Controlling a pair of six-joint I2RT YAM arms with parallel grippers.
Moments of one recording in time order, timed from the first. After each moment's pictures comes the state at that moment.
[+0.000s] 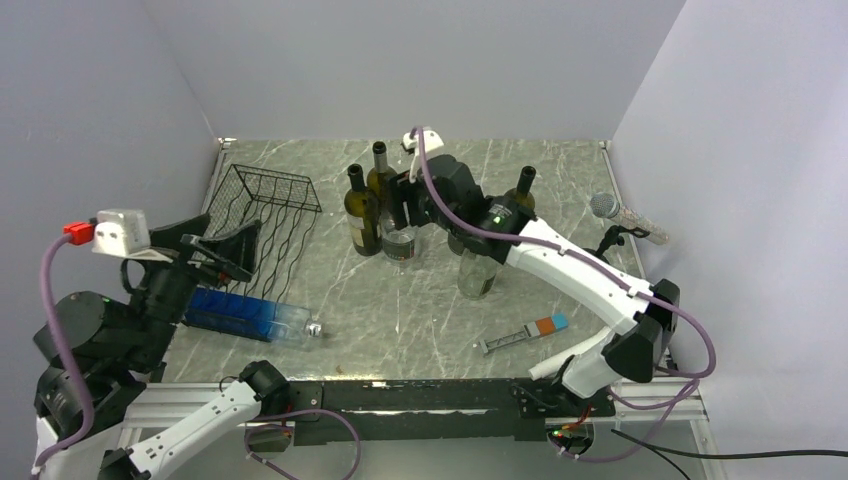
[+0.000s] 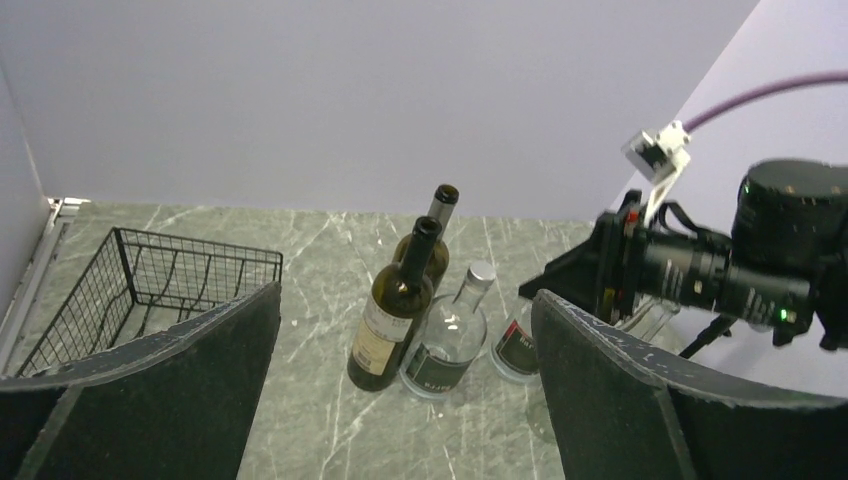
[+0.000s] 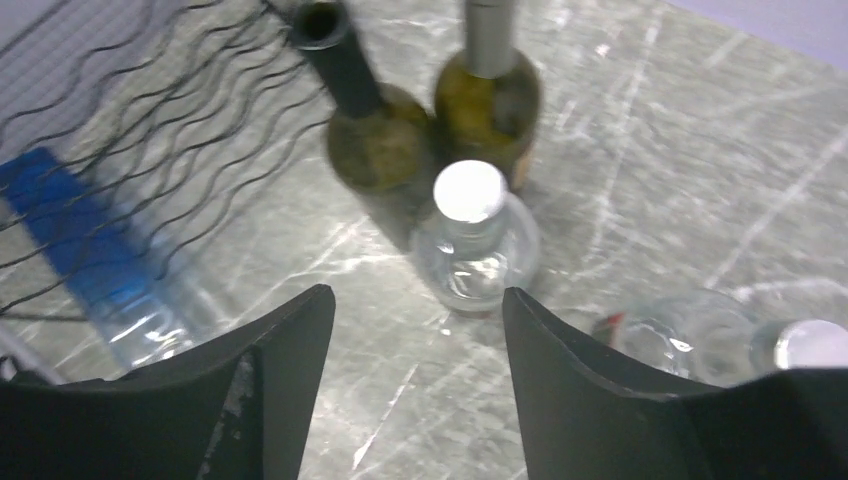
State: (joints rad) left arm -0.73 0.49 1.36 -0.68 -0.48 -0.24; right arm 0.95 1.50 1.52 -0.46 0.26 0.24
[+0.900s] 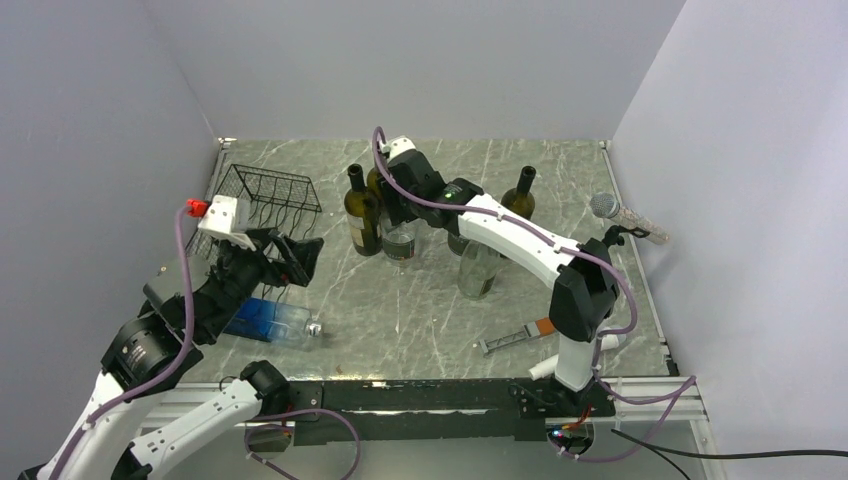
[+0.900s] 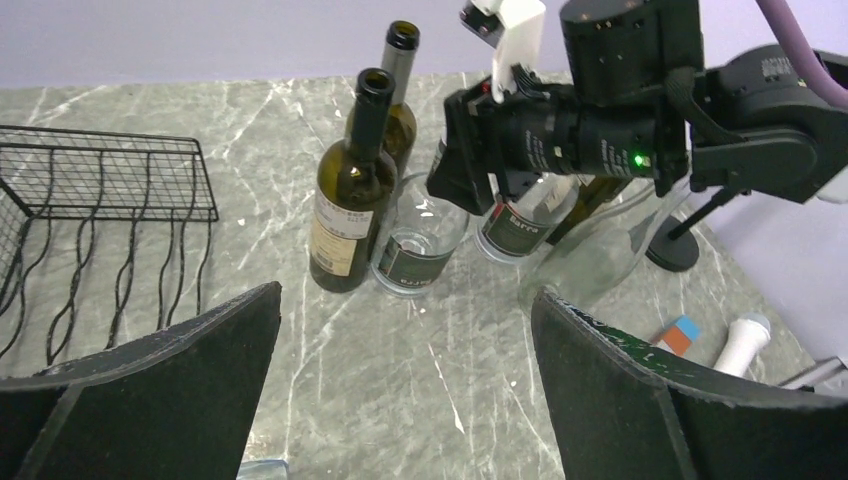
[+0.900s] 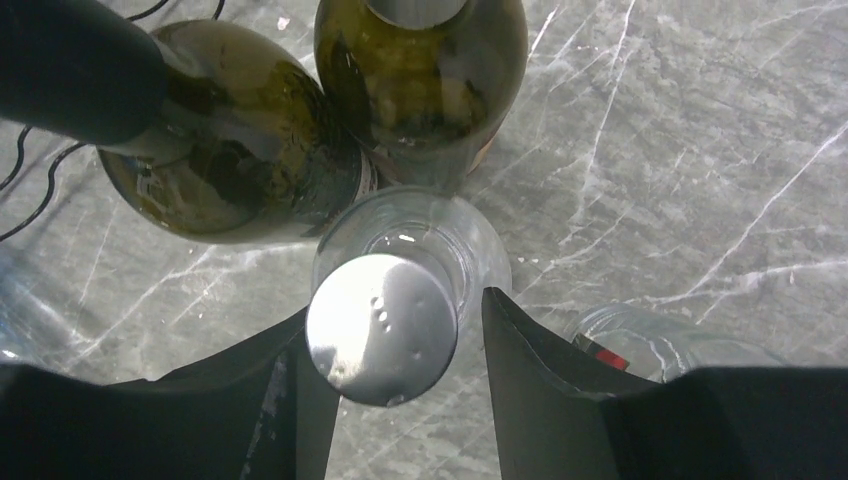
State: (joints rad) left arm -0.73 0.56 1.14 -0.68 -0.34 -0.31; right arm 0.82 1.84 1.66 -0.54 0.23 0.20
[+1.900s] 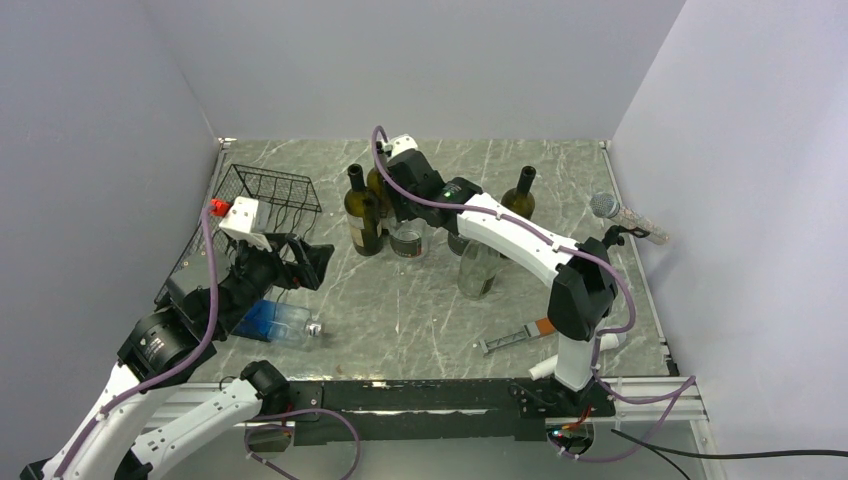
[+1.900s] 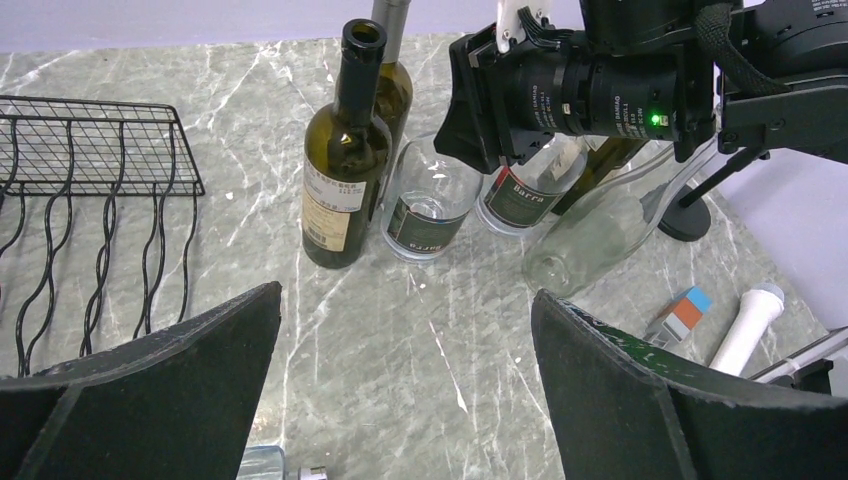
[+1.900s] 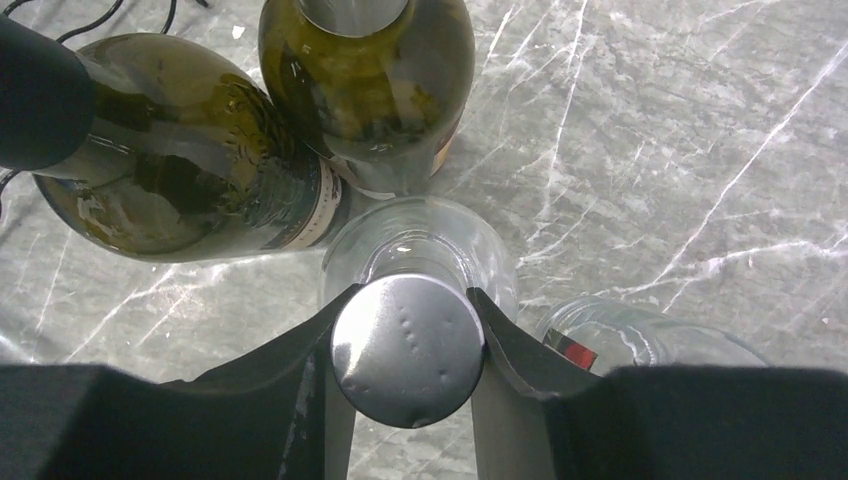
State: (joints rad) left arm -0.73 0.58 1.08 -0.67 -0.29 -0.32; right arm 0.82 1.85 1.68 -0.55 0.31 0.20
